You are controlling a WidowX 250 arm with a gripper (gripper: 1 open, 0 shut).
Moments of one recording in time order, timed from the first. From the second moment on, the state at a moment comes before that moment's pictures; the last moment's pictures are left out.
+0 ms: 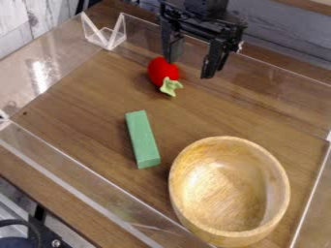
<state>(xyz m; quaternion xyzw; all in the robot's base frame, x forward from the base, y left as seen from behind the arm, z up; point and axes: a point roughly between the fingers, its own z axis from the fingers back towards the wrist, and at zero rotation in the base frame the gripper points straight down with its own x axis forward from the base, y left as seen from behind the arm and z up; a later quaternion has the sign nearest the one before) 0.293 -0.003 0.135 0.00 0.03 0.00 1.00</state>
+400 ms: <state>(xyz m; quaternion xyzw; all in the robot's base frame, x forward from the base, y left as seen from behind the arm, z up) 0.262 -0.004 0.113 -0.01 0.07 0.10 0.99</state>
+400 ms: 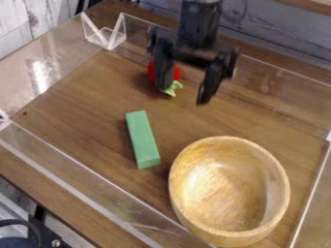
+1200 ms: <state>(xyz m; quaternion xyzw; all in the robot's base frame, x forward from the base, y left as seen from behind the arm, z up) 0.219 0.036 0.094 -0.05 0.00 0.37 0.93</state>
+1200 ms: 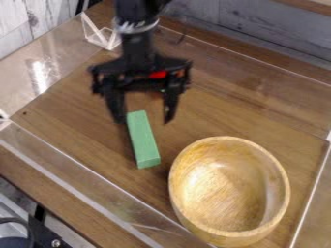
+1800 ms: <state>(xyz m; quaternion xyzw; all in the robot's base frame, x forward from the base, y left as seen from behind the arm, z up) 0.235 0.017 0.065 -0.08 -0.03 0.36 0.93</state>
